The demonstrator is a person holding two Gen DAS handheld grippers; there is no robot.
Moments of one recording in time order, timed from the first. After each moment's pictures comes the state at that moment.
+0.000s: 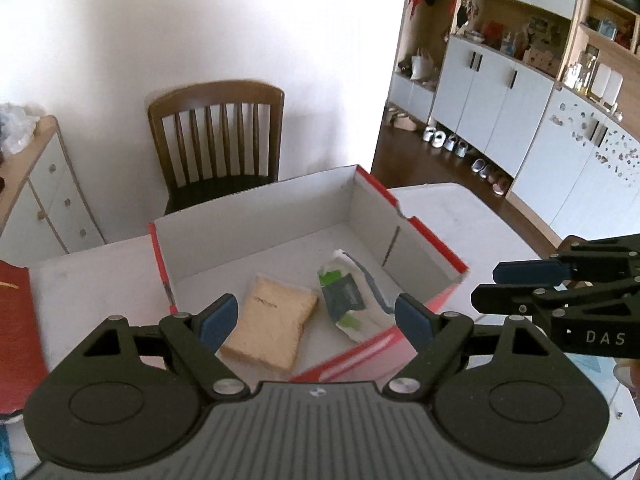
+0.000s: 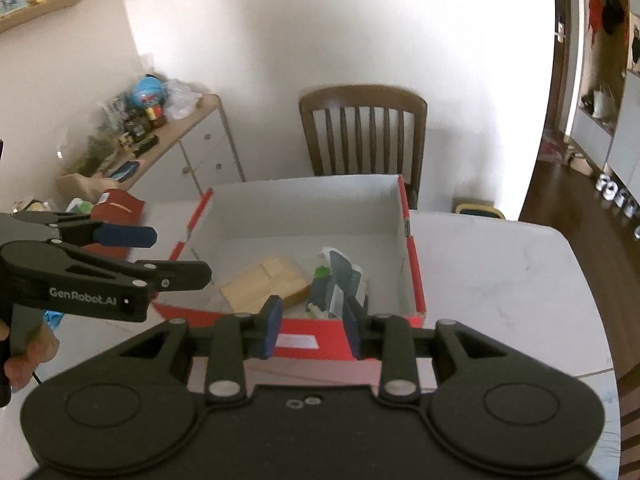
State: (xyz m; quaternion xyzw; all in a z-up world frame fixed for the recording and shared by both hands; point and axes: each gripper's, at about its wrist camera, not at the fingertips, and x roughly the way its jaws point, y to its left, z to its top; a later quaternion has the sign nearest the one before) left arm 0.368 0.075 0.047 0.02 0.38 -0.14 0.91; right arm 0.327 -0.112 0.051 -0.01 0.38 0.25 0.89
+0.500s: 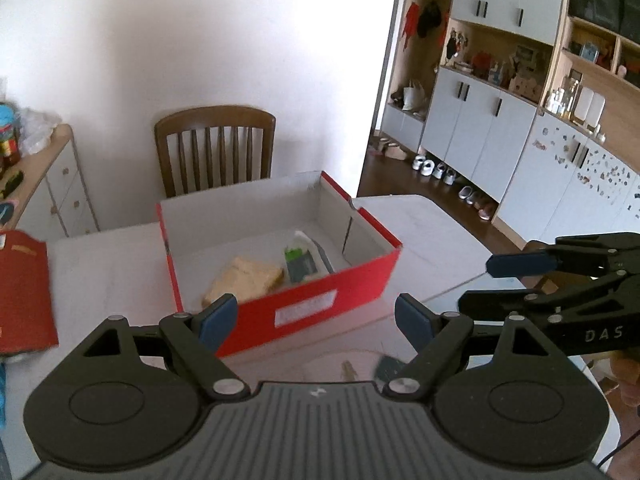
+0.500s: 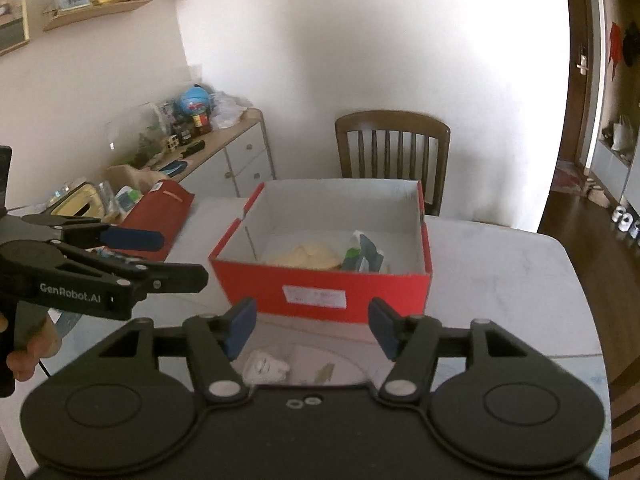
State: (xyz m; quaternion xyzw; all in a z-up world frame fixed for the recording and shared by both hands) left arm 0.252 0.063 0.068 -0.01 0.34 -0.14 0.93; right arm 0.238 -0.147 0.071 -0.02 0.34 0.30 0.89
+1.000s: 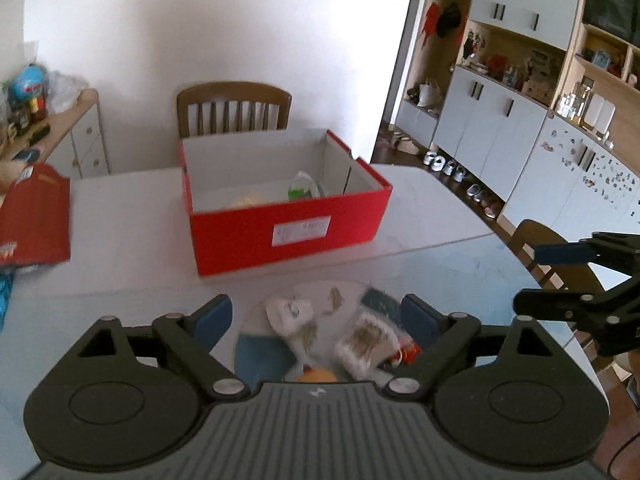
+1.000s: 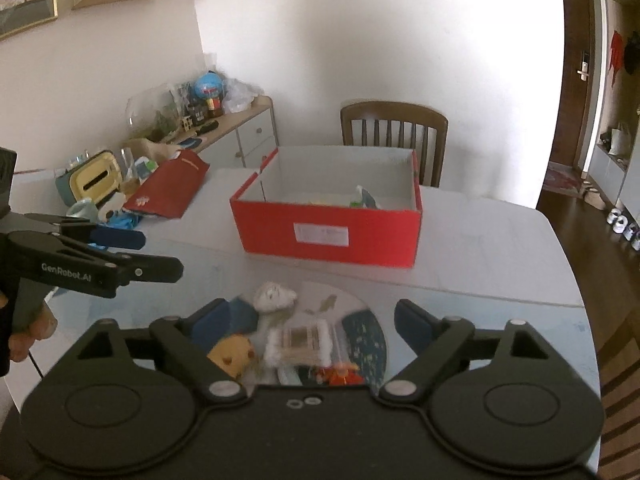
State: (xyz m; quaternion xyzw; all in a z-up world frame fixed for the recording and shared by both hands) left arm 0.160 0.065 0.034 -0.03 0.35 -0.11 0.93; right arm 0.157 -0.188 0.051 -0.05 0.34 0.31 0.89
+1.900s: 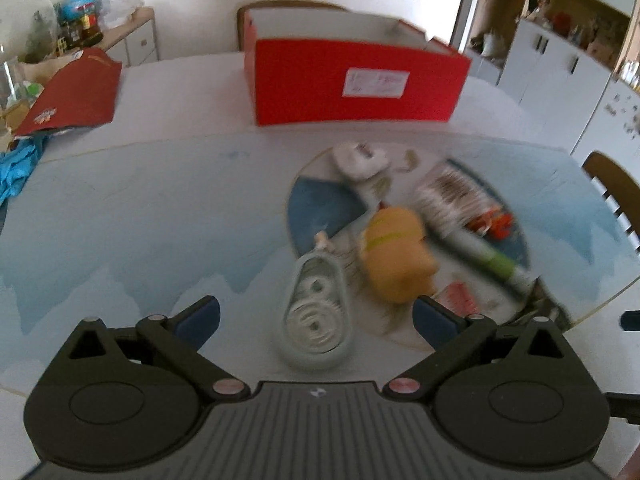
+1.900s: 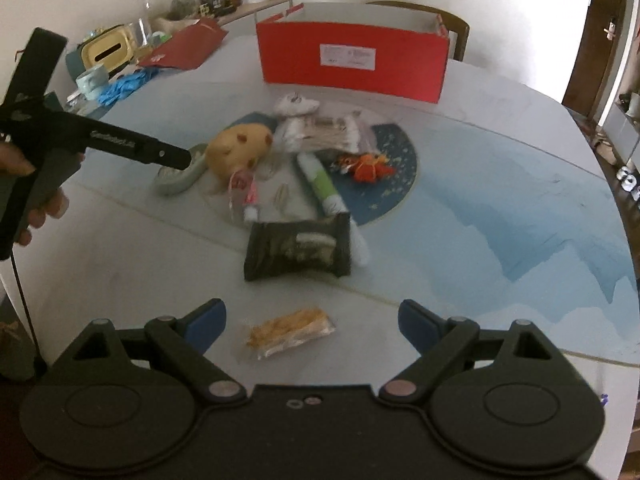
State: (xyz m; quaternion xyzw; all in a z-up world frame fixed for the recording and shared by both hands) left arm 0.121 0.080 -0.090 -0.03 0.44 -0.02 0.90; right arm 0.070 -0.206 -0.066 -0.12 0.44 0.31 0.84
